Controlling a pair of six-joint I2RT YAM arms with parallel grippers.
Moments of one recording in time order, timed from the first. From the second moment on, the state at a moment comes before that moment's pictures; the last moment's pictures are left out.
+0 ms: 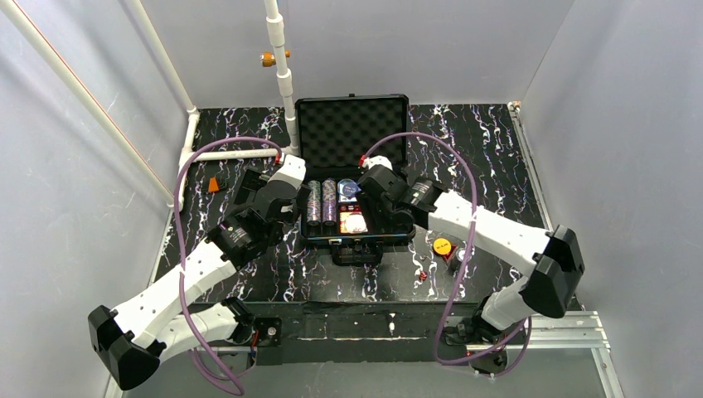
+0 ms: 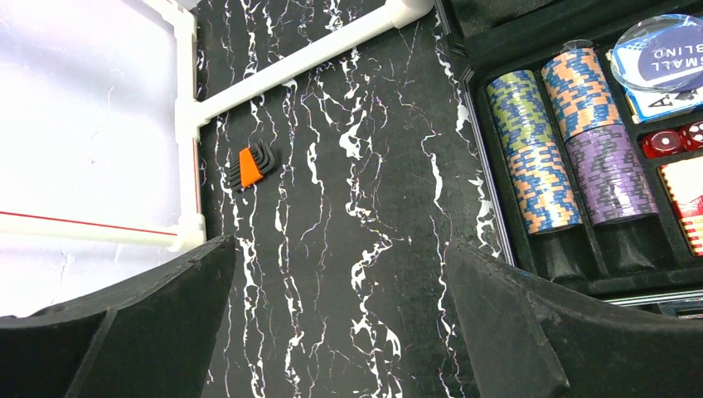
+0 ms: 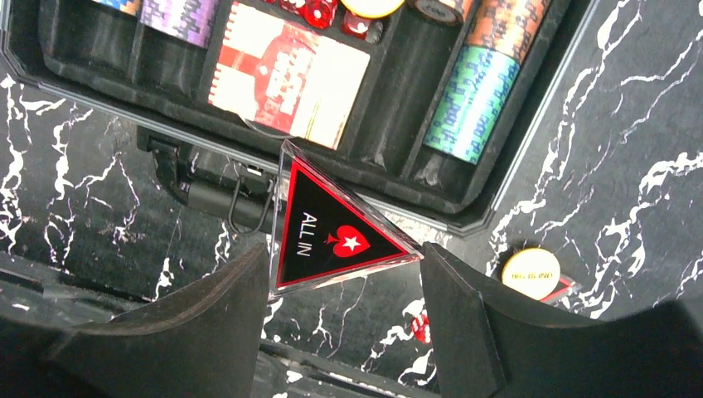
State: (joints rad) left arm -0.76 0.96 0.91 -0.54 -0.79 0.10; right arm 0.98 1.46 1.30 -0.85 0.31 0.45
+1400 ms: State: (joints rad) left arm -0.76 0.95 0.89 -0.53 -0.77 0.10; right arm 0.80 2.15 1.90 -0.77 0.20 0.33
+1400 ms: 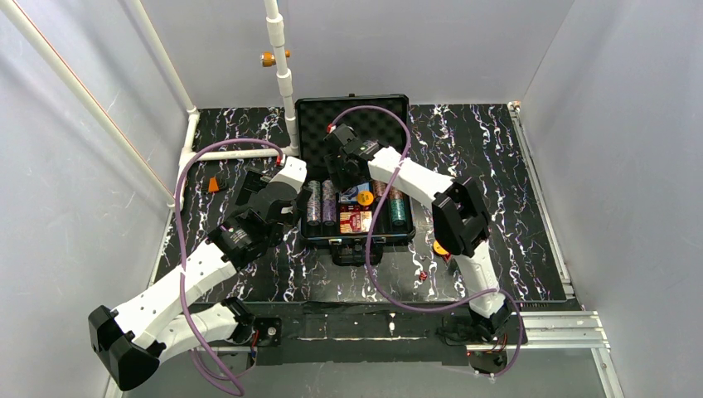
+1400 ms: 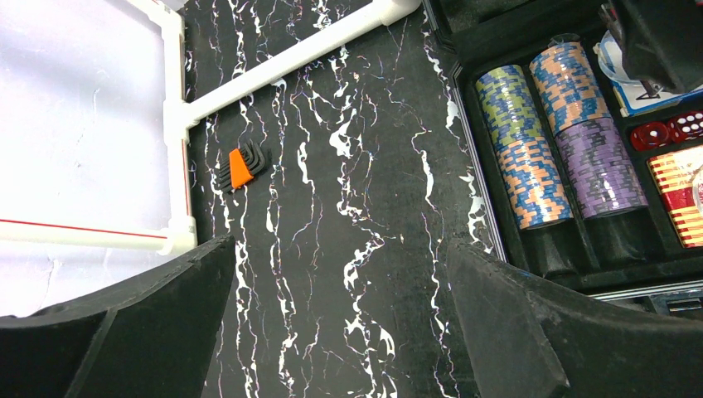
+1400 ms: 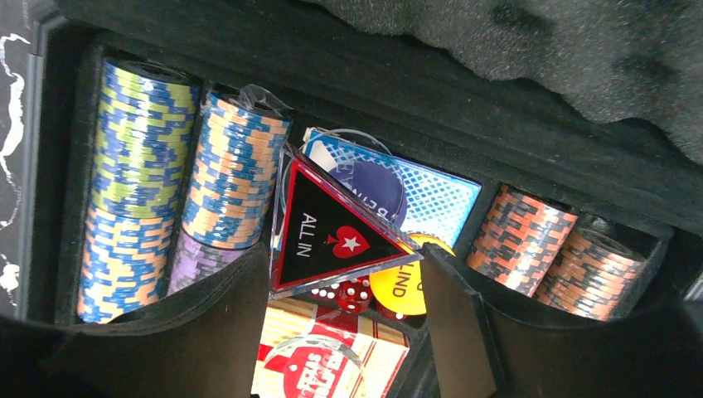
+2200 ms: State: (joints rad) left arm -0.76 0.95 0.89 -0.53 -0.76 0.10; right arm 0.79 2.20 1.90 -0.76 0.16 0.20
